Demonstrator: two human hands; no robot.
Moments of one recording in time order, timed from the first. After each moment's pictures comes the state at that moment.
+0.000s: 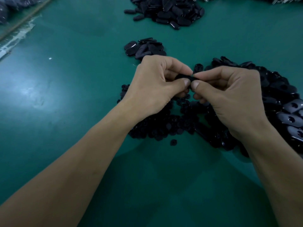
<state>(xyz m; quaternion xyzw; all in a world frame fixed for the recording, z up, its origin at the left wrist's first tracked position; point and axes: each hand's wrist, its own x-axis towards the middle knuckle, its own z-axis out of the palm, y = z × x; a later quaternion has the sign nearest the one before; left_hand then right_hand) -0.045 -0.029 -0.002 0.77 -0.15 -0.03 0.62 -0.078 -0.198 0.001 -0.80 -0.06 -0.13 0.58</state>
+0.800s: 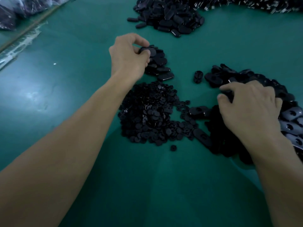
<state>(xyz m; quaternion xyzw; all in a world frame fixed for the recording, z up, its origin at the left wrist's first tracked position) 0.031 -0.001 0.000 0.83 0.05 0.15 0.53 -0.078 -0.224 -0.002 -0.98 0.14 -0.08 0.09</state>
